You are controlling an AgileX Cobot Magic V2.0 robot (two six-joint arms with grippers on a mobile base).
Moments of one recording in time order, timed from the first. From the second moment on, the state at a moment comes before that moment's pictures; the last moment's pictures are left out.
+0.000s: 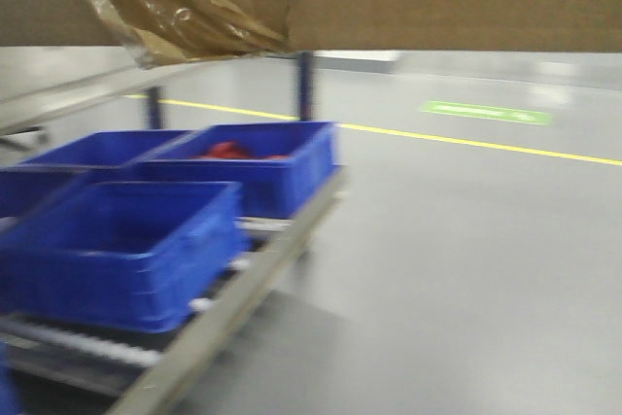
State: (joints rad) left arm -0.49 1.28 -1.72 0.23 1.23 -0.34; right arm 0.46 1.21 -1.60 0.01 1.16 0.13
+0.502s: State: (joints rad) left arm -0.49 1.28 -1.72 0.24 1.23 -0.34; right arm 0.46 1.21 -1.60 0.01 1.16 0.13
